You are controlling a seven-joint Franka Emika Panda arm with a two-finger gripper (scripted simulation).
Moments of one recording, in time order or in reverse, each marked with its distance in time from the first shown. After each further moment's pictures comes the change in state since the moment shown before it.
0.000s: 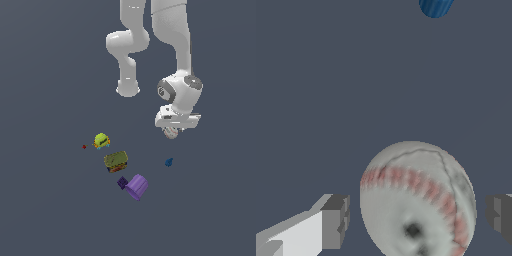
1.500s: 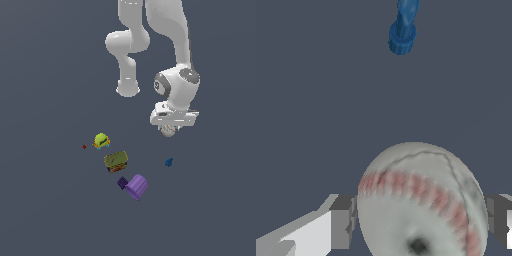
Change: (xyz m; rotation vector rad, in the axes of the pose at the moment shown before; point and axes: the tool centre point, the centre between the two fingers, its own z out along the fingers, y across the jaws) arm 0.017 0.029 -0.034 0.000 0.000 -0.002
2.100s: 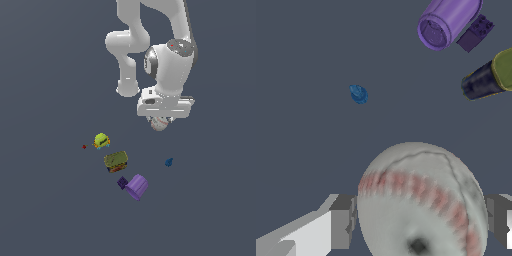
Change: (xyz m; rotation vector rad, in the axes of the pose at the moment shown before) arm 0.042 0.068 -0.099 0.005 -0.001 0.000
